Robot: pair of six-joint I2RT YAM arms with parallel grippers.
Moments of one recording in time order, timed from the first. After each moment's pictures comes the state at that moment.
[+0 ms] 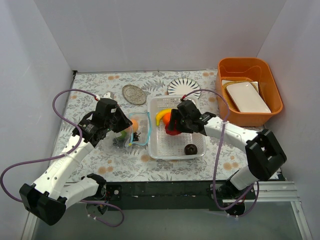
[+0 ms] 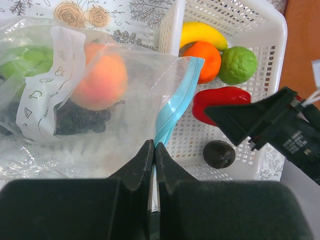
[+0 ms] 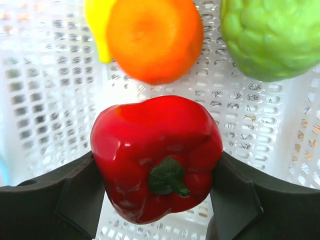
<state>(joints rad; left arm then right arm) -0.48 1.02 1.02 -0.71 -0.06 -0.83 0.73 1.54 1.00 -0.36 0.07 0.72</state>
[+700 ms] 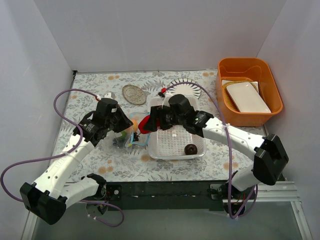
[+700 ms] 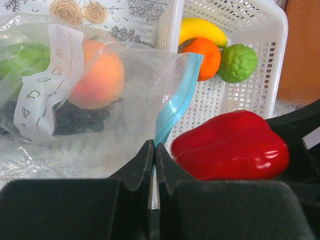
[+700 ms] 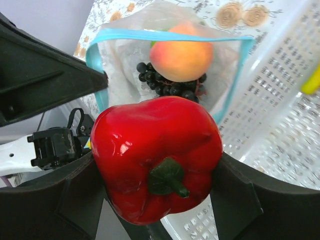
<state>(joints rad) -0.48 1.02 1.02 -0.71 -0.05 -0.83 0.87 1.45 1.12 -0.18 -0.25 0.62</state>
